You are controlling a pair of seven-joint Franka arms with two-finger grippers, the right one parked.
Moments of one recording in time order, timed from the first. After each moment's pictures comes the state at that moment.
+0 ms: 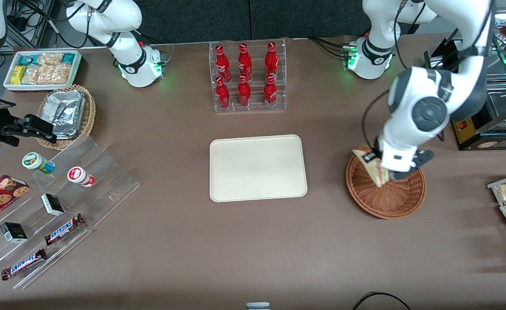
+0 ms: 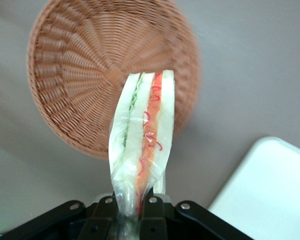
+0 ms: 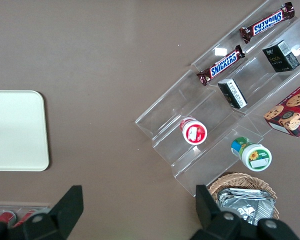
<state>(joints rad) -0.36 0.14 0.01 -1.91 0.03 1.90 -0.84</state>
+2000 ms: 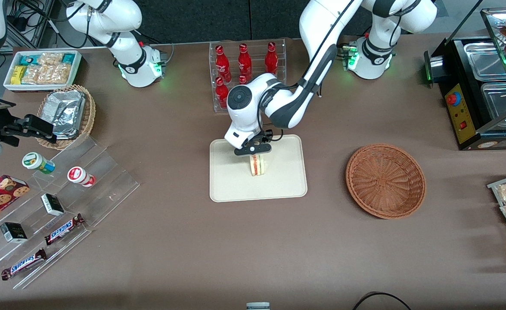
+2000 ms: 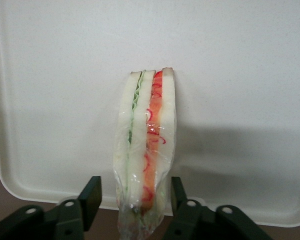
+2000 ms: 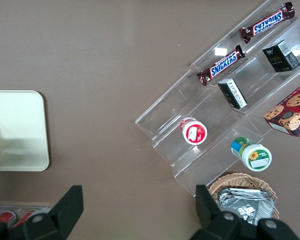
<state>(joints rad) -0.91 0.64 0.01 -1.60 0.02 2.15 -1.02</state>
